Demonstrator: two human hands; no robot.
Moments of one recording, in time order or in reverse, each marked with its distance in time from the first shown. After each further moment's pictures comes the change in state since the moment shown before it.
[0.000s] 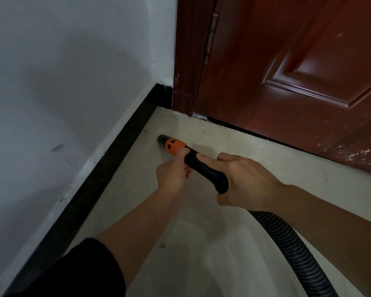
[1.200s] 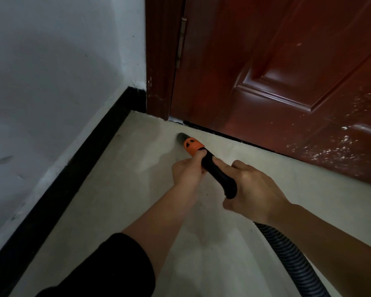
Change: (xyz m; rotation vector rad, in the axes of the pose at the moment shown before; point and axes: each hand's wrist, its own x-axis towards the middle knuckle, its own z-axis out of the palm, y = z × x) left_hand 0.000 -0.021 0.080 0.065 -0.126 -0.069; right_hand -0.044 0.041 0.010 0.044 0.116 0.276
